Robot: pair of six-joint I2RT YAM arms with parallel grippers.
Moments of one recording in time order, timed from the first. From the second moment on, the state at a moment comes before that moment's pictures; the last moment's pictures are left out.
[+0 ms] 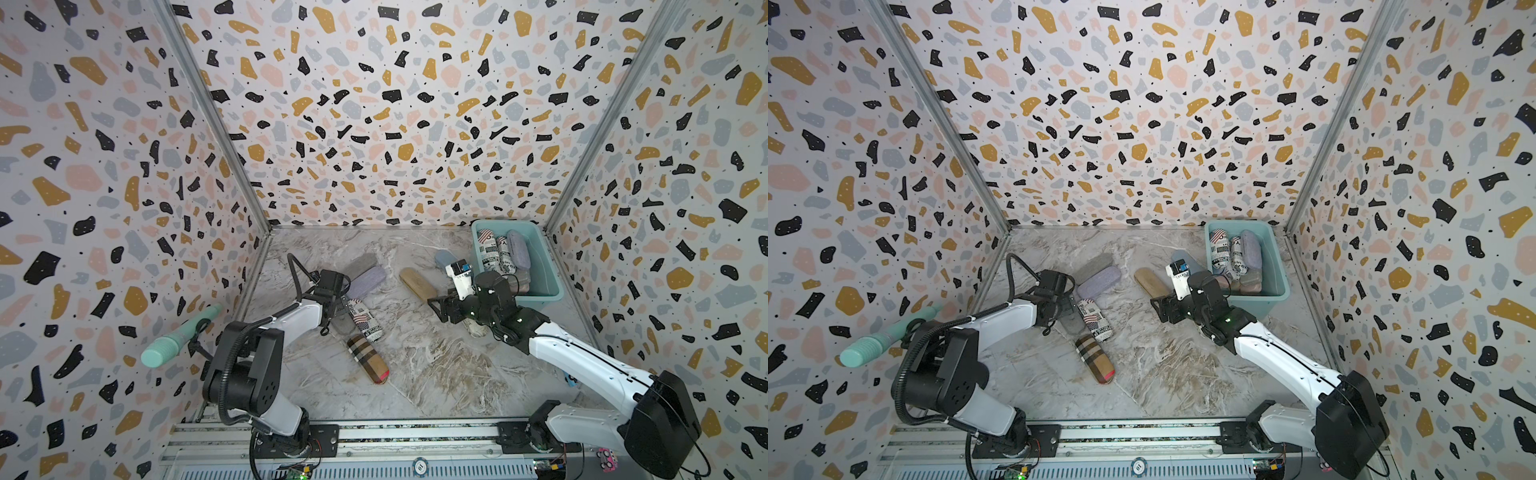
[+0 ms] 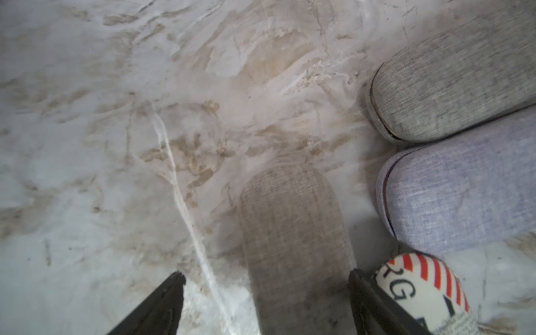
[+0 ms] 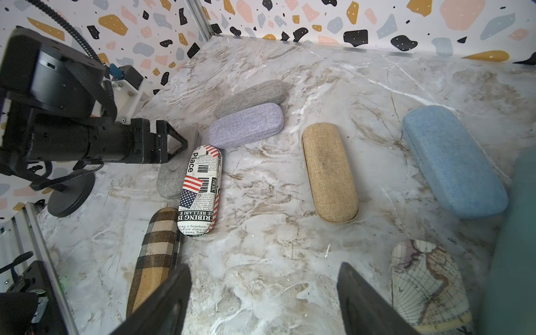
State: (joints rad) left arm -0.23 1.58 0.83 -0.31 -0.29 -0.55; right arm 0.65 1.22 0.83 -0.14 -0.17 0.22
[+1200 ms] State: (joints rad) left arm -0.22 1.55 0.80 -0.27 -0.25 -0.54; right arm 0.68 1.26 0.84 -0.14 -0.16 0.20
